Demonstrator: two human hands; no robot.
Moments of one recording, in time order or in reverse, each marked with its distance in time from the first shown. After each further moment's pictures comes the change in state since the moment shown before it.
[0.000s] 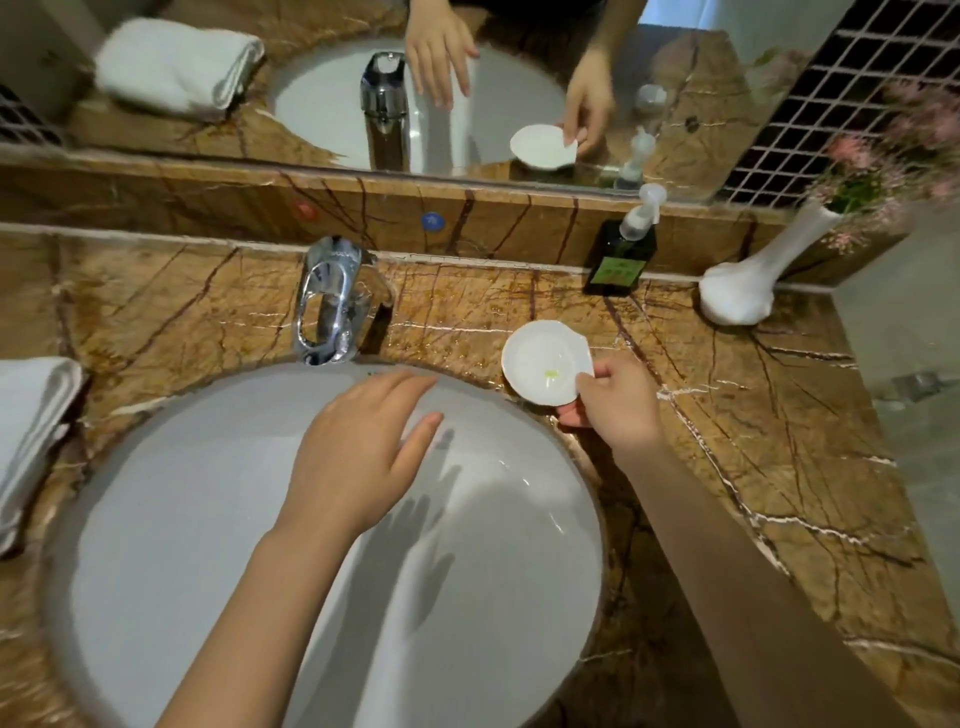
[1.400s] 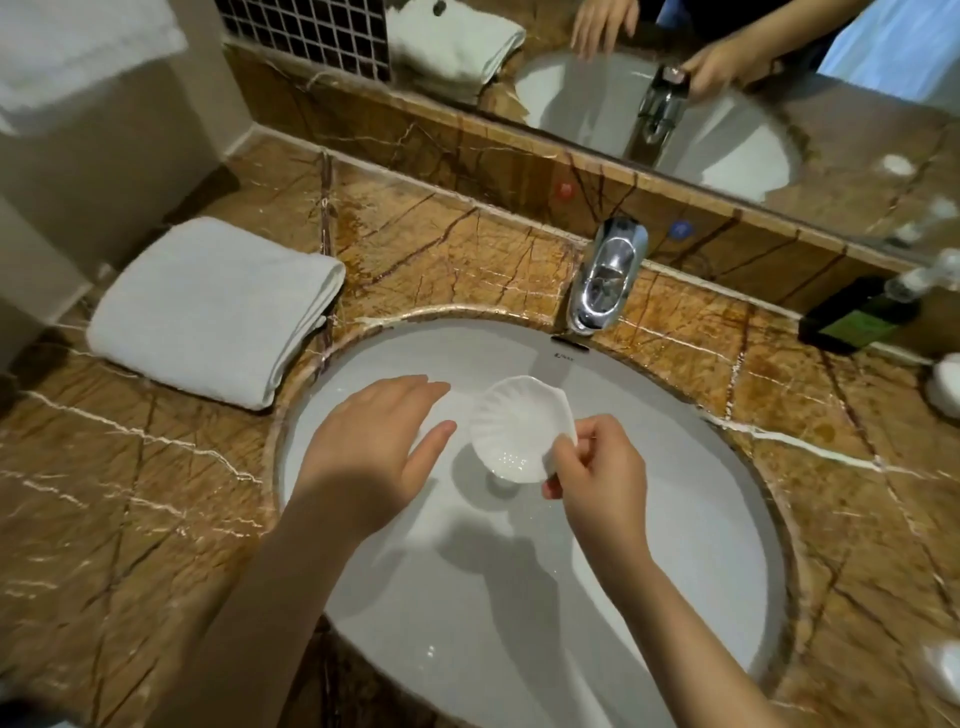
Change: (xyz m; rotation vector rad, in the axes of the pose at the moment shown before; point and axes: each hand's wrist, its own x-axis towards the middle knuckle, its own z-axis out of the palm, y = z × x) left_hand -0.124 -0.140 -0.027 -0.054 0.093 -0.235; right_hand -0.164 -0.022 0.152 -0.135 -0.202 -0.341
